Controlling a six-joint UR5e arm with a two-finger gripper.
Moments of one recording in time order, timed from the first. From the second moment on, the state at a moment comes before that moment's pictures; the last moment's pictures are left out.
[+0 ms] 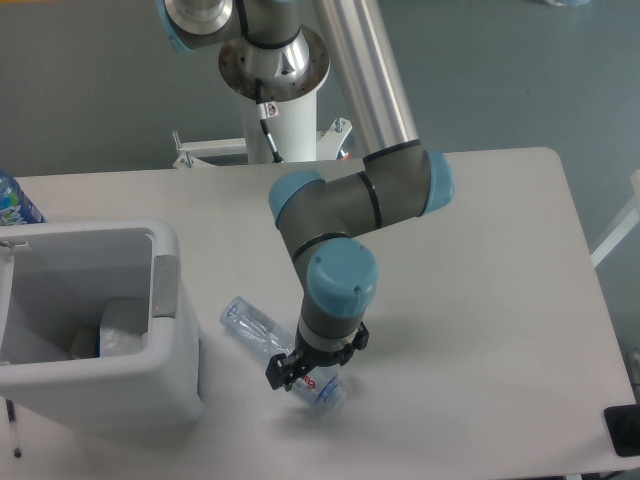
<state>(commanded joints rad) 2.32 -2.18 -1.47 -1.03 1.47 -0.14</state>
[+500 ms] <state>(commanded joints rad) 2.31 -2.20 -1.47 -1.03 1.50 -0.15</state>
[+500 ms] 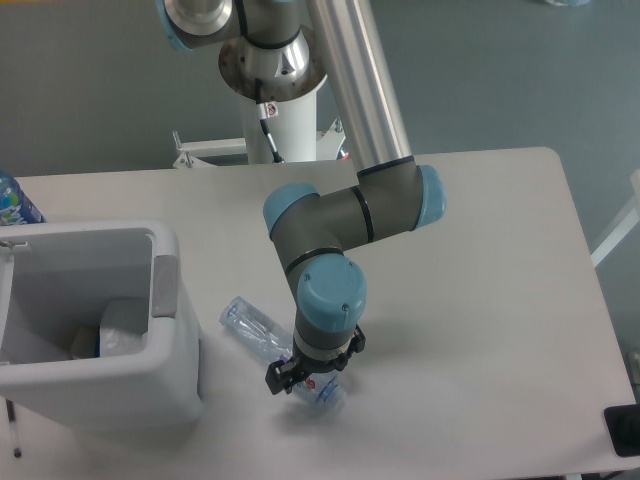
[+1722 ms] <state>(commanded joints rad) 2.29 -2.21 -1.49 -1.03 1.54 -0.16</state>
